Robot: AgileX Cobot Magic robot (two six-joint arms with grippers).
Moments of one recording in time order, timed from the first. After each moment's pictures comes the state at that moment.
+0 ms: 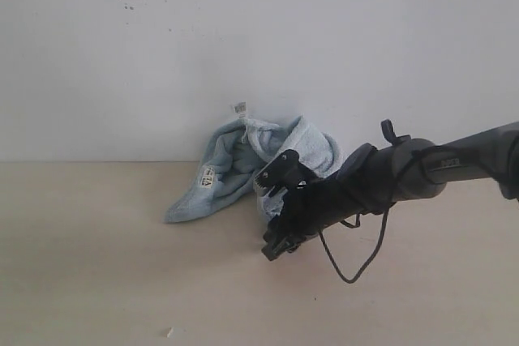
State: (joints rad) left arm 0.02 0.00 0.00 -0.05 0.07 0.05; right arm 0.42 2.32 -1.56 0.91 0.32 -1.36
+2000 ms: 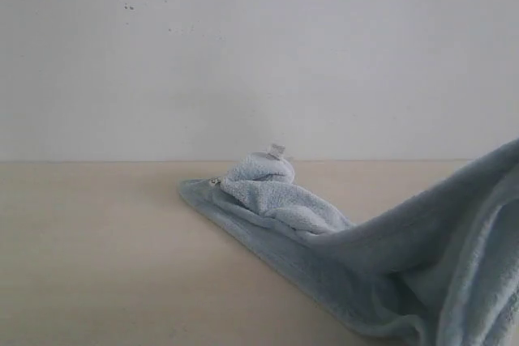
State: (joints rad) left arm 0.02 0.00 0.00 -0.05 0.07 0.05; right arm 0.29 0.66 -0.62 0.09 0.39 -0.30
